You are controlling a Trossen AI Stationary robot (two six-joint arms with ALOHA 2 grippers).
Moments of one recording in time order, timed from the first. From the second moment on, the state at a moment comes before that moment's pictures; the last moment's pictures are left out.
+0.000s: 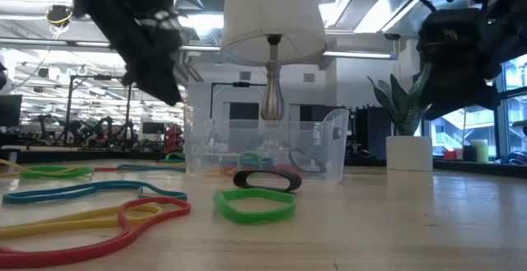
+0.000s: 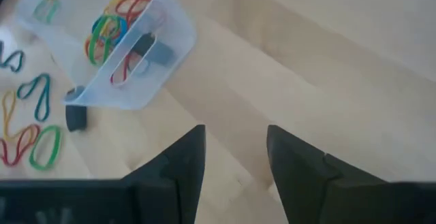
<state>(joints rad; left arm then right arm) 0.35 1.08 0.63 -0.37 -0.24 -0.35 0.18 0.84 0.46 -0.50 0.30 1.04</state>
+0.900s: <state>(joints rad) 0.86 1.71 0.88 -0.26 -0.10 -0.21 -0.09 0.84 0.46 -0.47 0.32 1.07</state>
